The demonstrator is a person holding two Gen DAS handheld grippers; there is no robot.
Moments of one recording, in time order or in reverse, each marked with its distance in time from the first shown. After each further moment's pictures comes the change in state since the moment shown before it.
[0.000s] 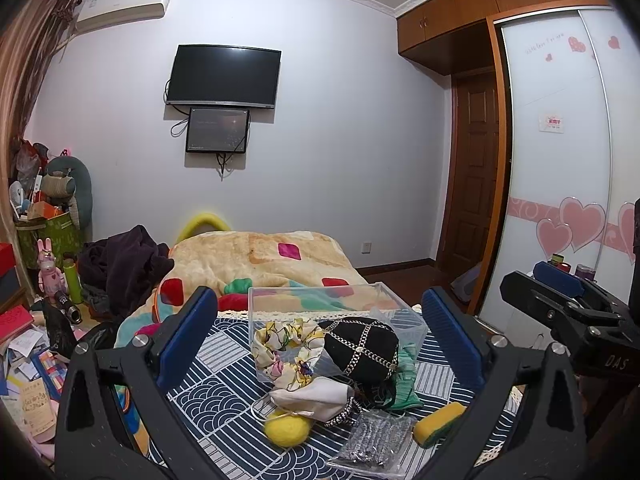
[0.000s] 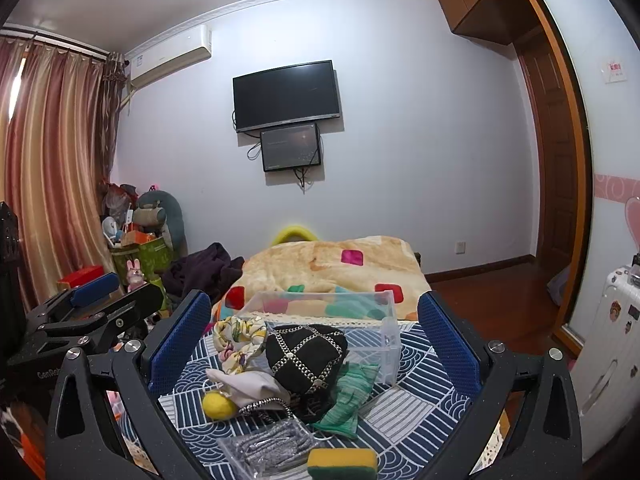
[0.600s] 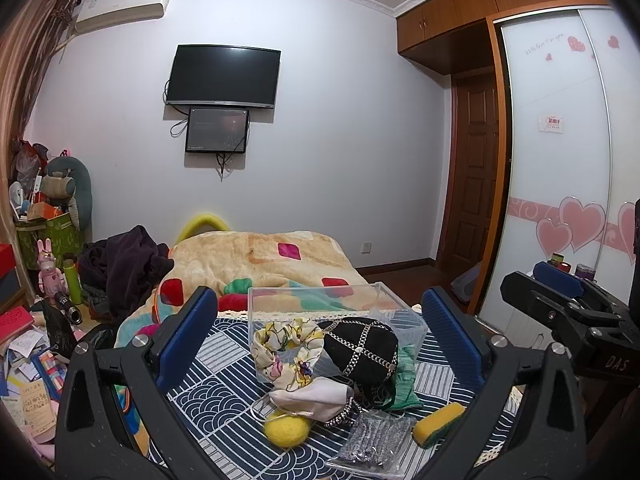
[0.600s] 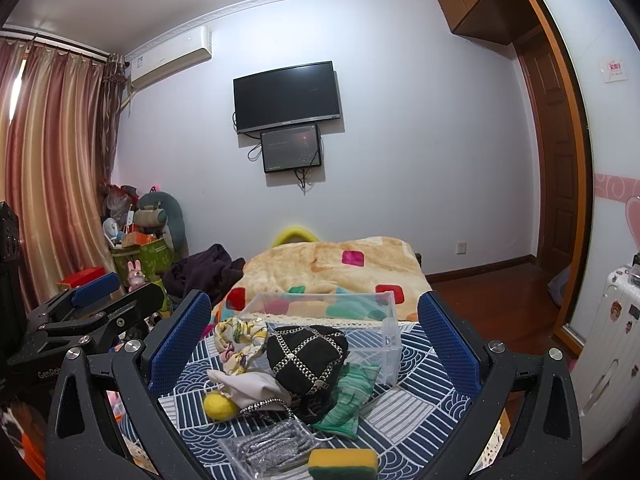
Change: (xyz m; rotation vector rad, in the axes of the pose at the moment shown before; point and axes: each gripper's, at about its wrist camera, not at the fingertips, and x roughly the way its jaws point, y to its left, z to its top) left arm -0.002 -0.001 0.001 0.002 0.001 0.000; right arm 0.000 0.000 0.000 0.001 0.000 0.002
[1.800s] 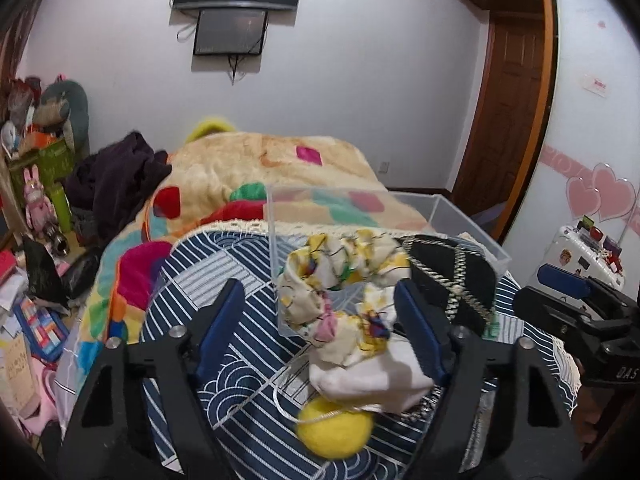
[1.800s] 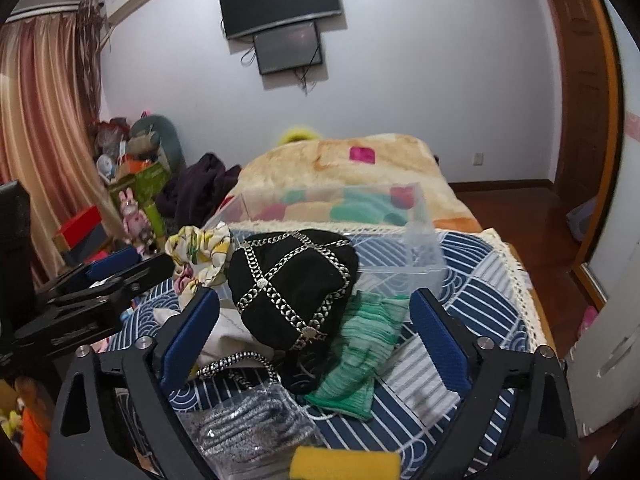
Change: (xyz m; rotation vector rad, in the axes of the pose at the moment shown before) left arm 0.128 0.059 -0.061 -0.093 0.338 0.024; right arm 0.104 -0.020 -0.046 0.035 0.362 0.047
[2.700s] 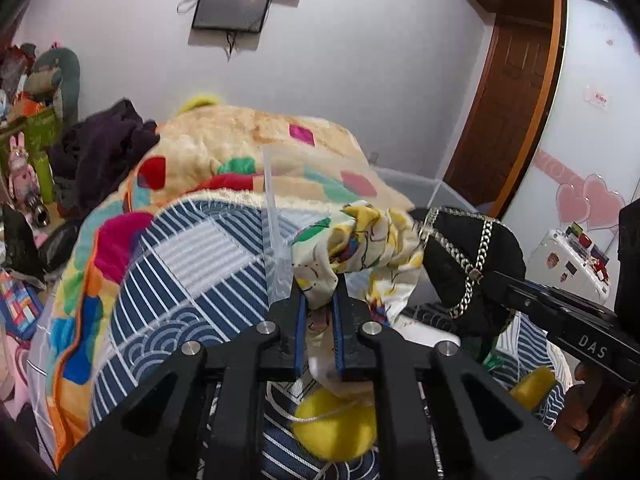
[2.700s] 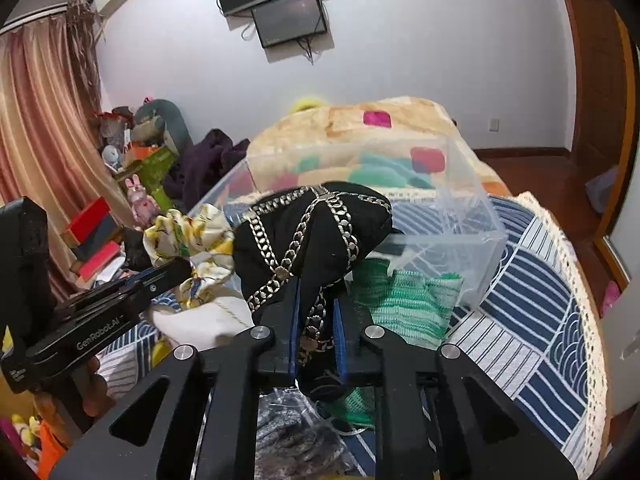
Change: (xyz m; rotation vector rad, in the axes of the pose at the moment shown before) left arm 0.013 0.009 -0.013 -0.054 0.027 -0.062; right arm 0.022 0.002 -0.011 0.052 0.081 0.065
